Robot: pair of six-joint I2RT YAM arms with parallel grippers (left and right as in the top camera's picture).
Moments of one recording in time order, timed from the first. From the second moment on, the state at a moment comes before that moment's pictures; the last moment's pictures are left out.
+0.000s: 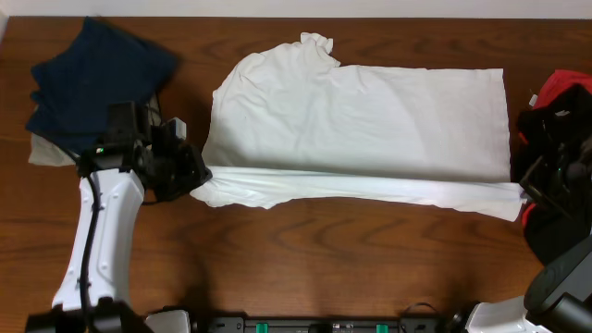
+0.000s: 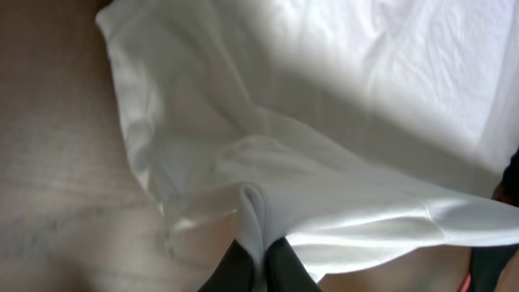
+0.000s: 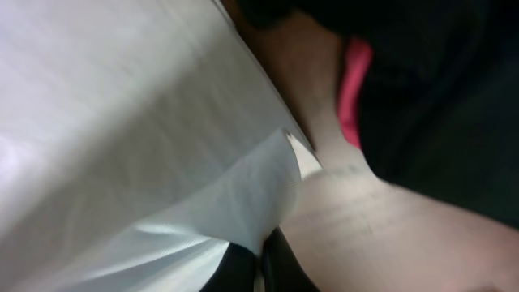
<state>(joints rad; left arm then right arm) 0.14 1.42 1.07 -0.96 0.47 -0.26 -0.58 1.67 1.26 -1.09 -0.13 0.17</state>
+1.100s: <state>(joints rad) 0.05 1.58 1.06 -0.66 0.39 -0.31 -0.54 1.67 1.26 -0.90 -0.22 0.17</state>
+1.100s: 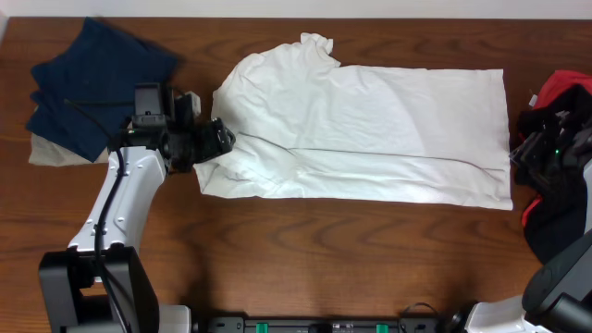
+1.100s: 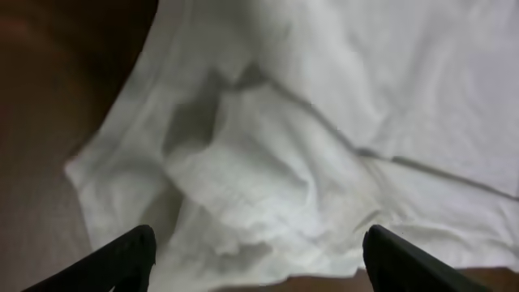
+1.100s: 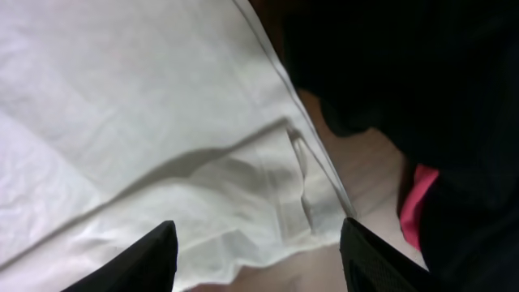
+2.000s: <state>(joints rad) 0.05 1.58 0.82 -0.55 0.25 -0.31 -0.54 1.67 0.90 -0.63 -0.14 0.18</state>
